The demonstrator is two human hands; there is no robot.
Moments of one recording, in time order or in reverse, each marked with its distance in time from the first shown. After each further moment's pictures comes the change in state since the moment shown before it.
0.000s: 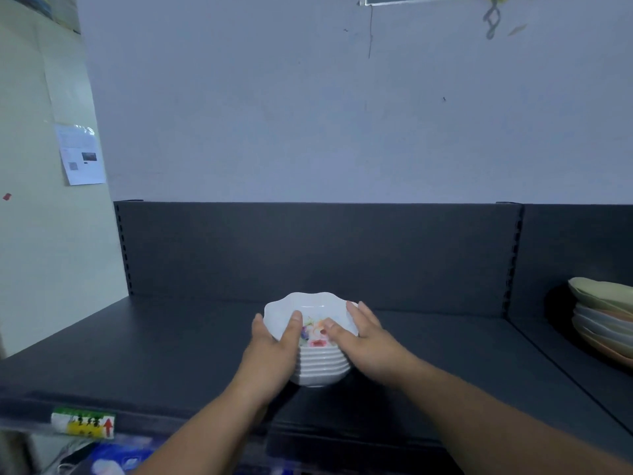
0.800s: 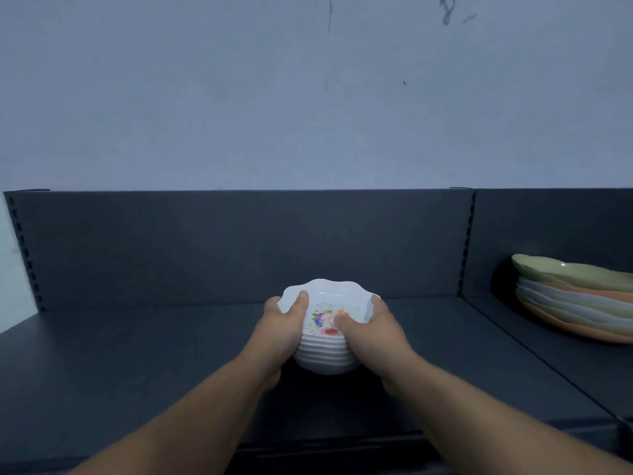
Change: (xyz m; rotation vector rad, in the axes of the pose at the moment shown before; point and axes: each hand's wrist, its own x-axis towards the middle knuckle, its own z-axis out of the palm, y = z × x) left_hand 0.056 0.014 0.037 -0.123 -0.273 -0.018; right_hand 0.010 0.014 0.003 0.219 0.436 0.222
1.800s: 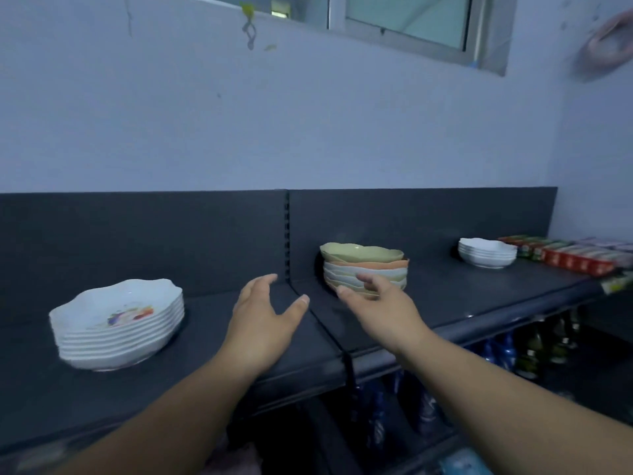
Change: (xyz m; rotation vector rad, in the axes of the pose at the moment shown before) left_hand -0.144 0.055 0.222 0.368 -0.122 0.507; right_hand -0.082 0.076 -0.288 -0.181 0.332 -0.113
